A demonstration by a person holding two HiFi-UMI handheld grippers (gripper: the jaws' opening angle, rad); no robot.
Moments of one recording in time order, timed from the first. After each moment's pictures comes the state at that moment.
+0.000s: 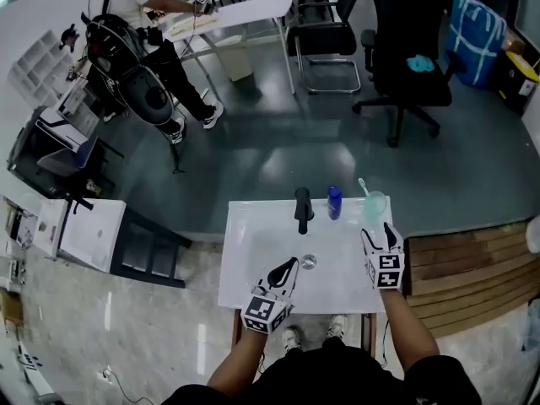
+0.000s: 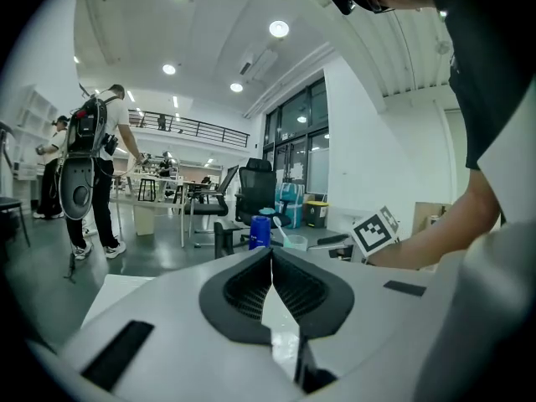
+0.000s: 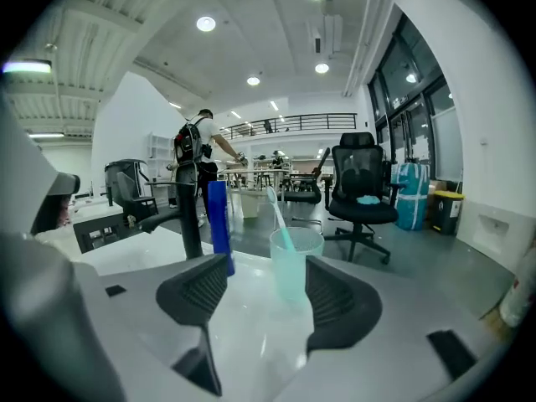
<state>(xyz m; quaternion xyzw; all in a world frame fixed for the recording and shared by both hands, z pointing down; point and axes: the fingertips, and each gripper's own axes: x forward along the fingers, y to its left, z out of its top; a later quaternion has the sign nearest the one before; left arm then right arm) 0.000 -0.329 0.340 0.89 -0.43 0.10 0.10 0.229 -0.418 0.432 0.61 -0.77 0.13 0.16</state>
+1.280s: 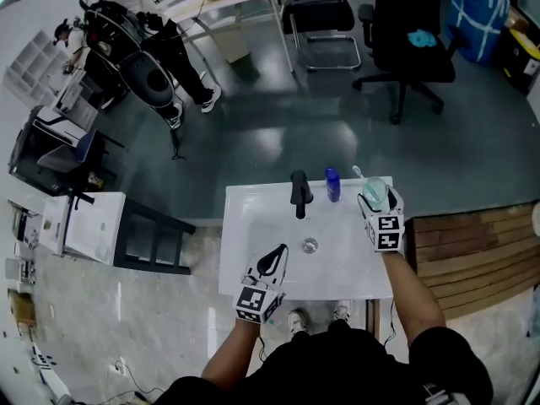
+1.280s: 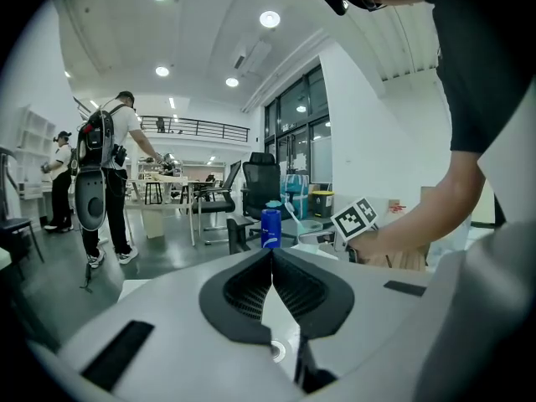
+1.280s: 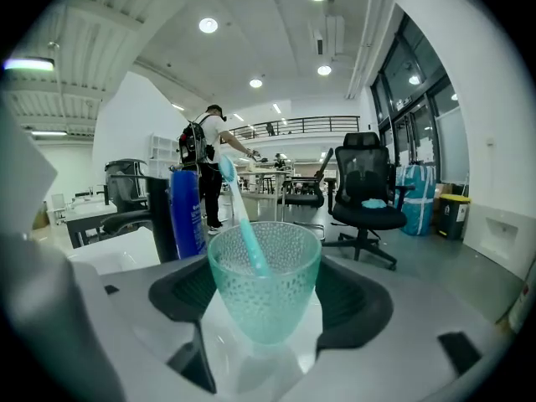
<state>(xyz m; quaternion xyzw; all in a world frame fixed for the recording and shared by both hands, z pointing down) -0.023 -0.333 0.345 0.88 -0.45 0.14 0.08 0.231 -0.484 0.447 0.60 -0.77 0.12 0.15</state>
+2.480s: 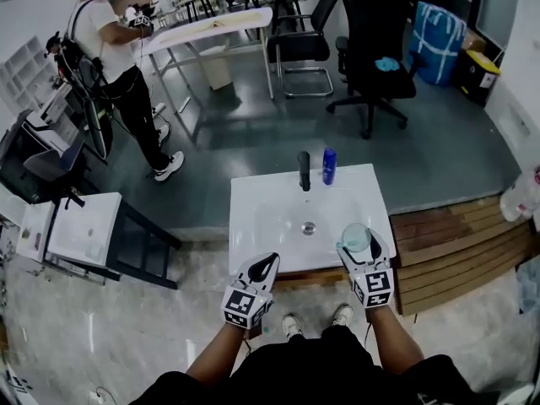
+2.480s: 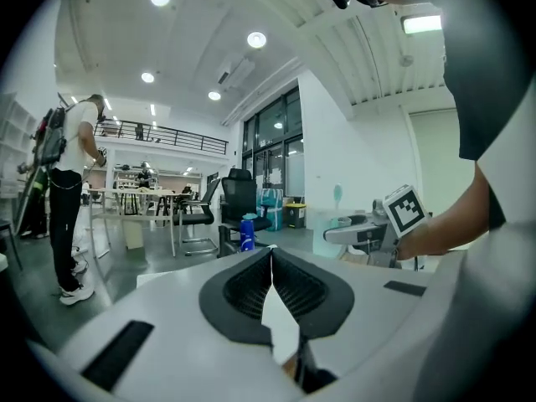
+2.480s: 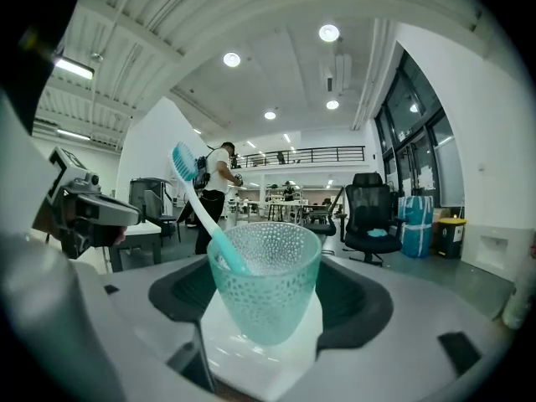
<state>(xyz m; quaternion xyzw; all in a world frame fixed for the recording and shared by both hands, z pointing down) -0.111 -0.196 0.303 0.92 -0.37 0.10 0.05 0.092 -0.216 0.329 0.60 -0.80 0.05 0.09</state>
